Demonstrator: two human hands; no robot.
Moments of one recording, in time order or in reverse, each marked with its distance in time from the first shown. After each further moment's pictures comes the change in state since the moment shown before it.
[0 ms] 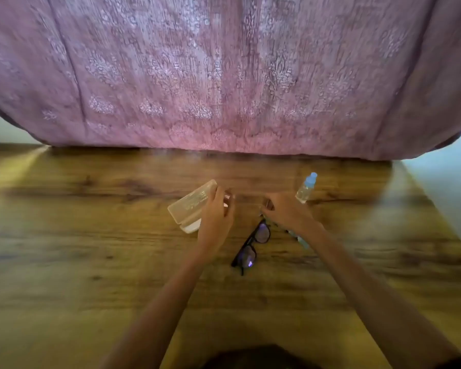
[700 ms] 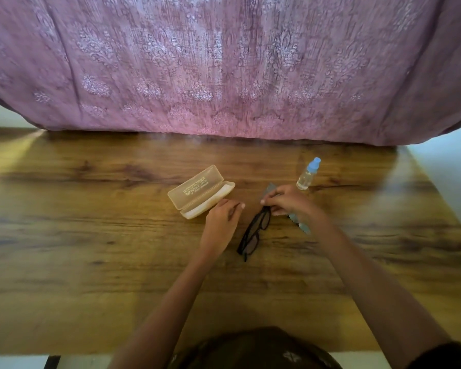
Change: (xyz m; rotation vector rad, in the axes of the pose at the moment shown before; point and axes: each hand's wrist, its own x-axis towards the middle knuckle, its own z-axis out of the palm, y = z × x) left_hand -0.031 -0.011 0.008 0.096 -0.211 -0.162; right_hand 0.001 0.014 0.010 0.731 -0.181 0.579
